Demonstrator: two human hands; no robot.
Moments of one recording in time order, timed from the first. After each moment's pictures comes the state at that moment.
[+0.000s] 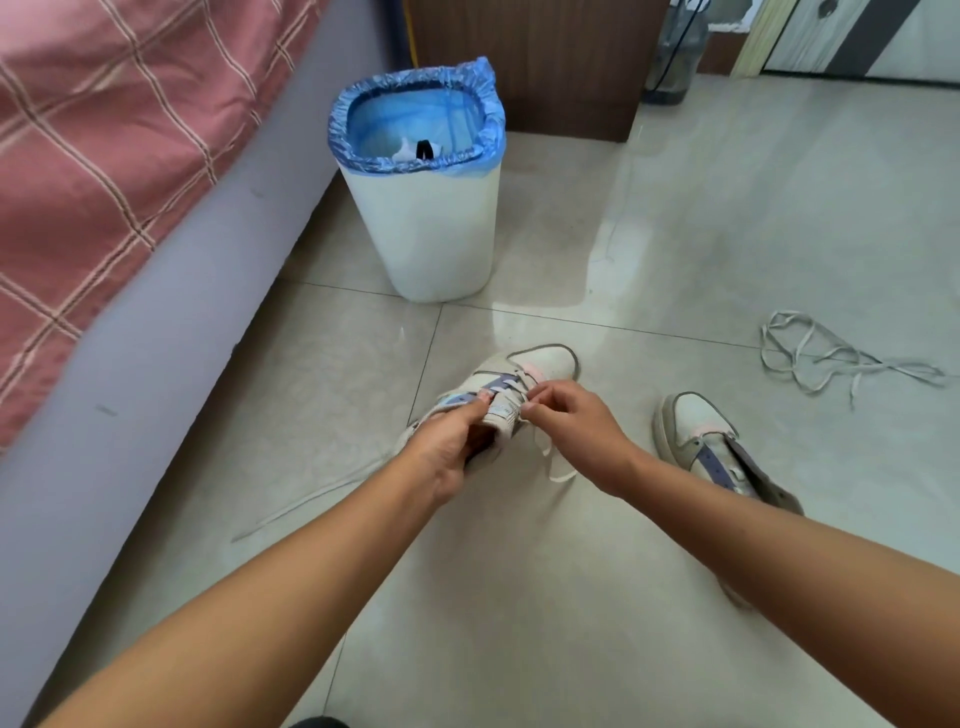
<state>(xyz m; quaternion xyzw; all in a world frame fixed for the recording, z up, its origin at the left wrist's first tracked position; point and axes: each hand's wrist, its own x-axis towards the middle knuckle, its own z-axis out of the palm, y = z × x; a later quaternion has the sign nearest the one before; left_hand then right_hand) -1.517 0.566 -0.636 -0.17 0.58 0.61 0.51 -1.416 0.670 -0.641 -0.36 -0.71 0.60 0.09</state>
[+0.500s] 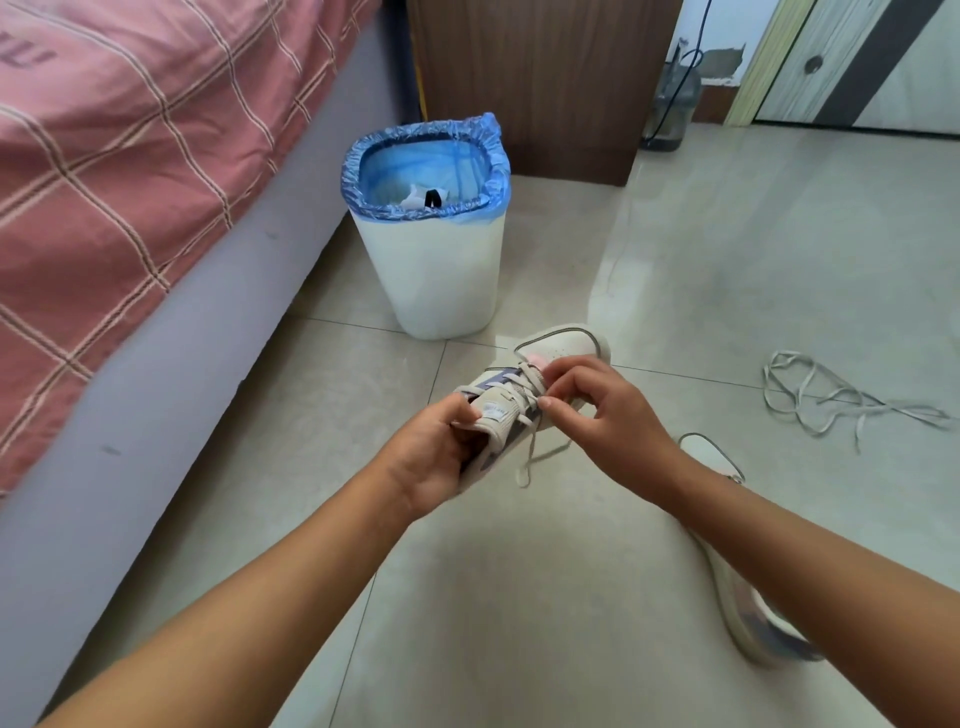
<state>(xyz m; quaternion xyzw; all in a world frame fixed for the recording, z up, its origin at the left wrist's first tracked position) -1.541 0.561 -0.581 -0.07 0.53 0.62 0.58 -1.419 0.700 -0.590 -0.21 -0.82 0.49 0.20</state>
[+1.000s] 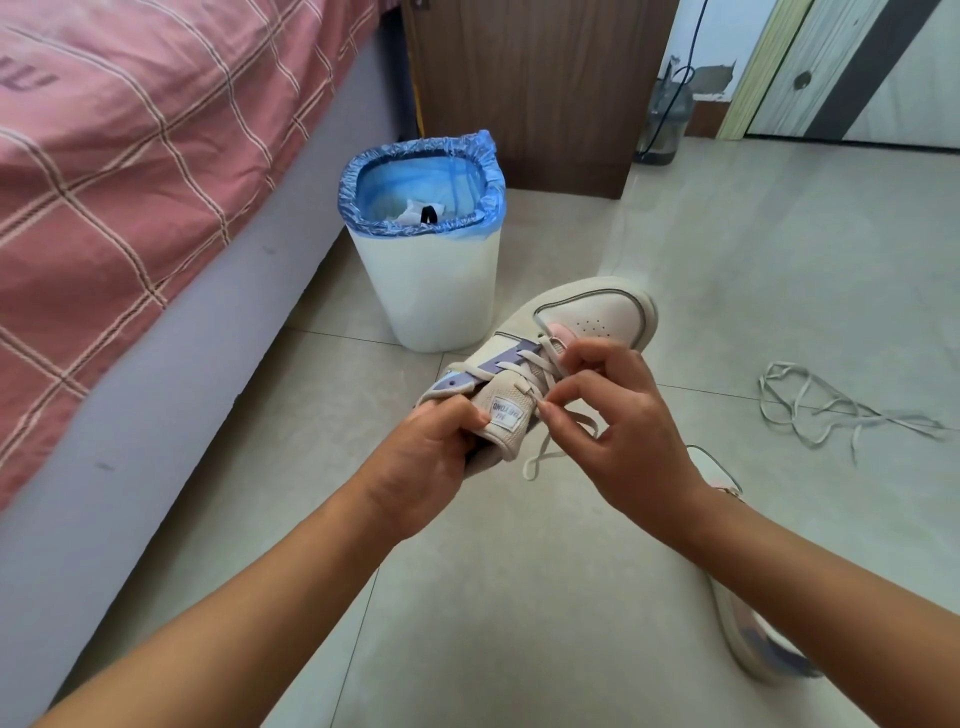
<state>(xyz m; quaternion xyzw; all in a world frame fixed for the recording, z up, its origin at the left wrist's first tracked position) -1.533 0.556 -0.545 0.12 0.50 0.67 0.54 -1.415 0.688 -0.560 -0.11 -0.87 0.28 0.38</state>
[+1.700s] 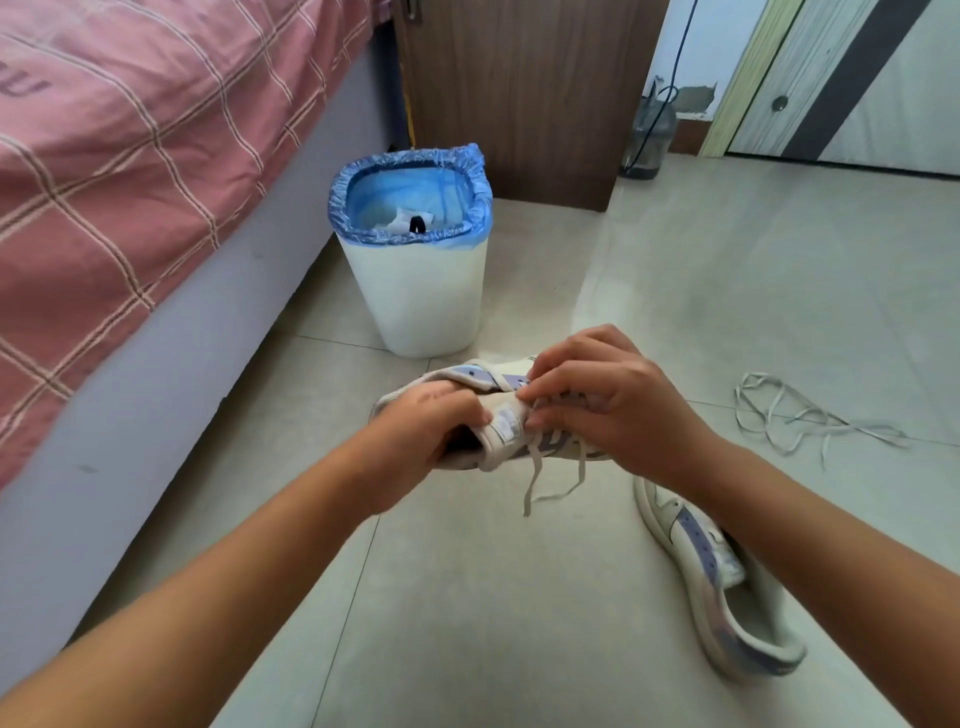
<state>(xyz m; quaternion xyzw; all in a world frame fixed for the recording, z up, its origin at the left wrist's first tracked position) -1.539 0.565 -0.519 0.21 0.61 0.57 0.51 -1.417 0.723 -0.528 -0.01 -0.93 0.26 0.28</state>
